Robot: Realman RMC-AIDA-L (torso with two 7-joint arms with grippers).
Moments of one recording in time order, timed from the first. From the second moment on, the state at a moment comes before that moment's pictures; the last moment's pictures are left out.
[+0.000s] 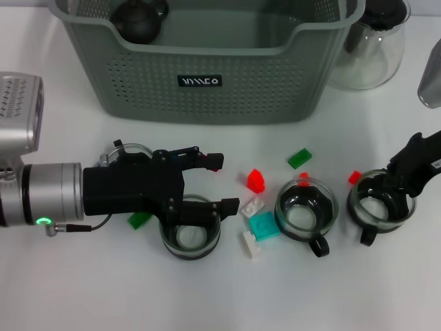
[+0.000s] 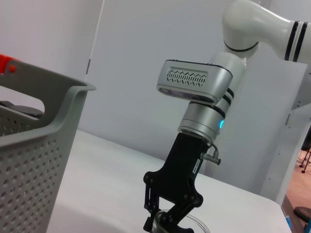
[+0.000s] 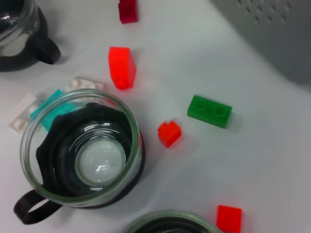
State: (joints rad) left arm -0.51 -2.15 0.57 0.51 2.12 1.72 -1.17; right arm 0.69 2.09 -0.93 -0.92 -2.73 -1.51 1.83
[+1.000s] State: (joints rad) left arm -0.50 -2.16 0.57 0.51 2.12 1.72 -1.15; right arm 0.70 2.01 -0.78 -1.20 -2.44 -1.98 1.83
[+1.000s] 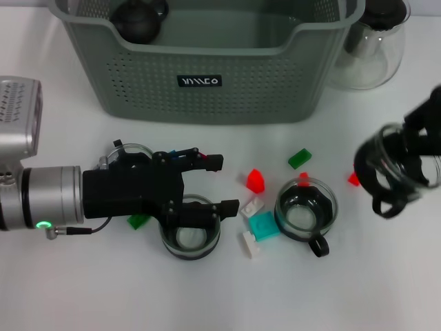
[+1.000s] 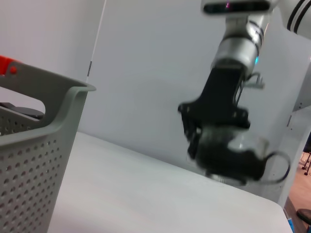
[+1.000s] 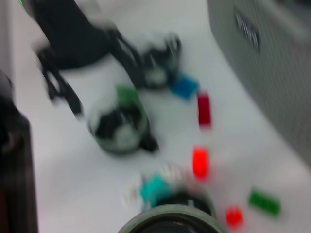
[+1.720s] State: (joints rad) left arm -0.50 -2.15 0.57 0.51 2.12 1.73 -1.15; right arm 1.03 1.99 -0.79 -1.16 -2.25 -1.66 2.13
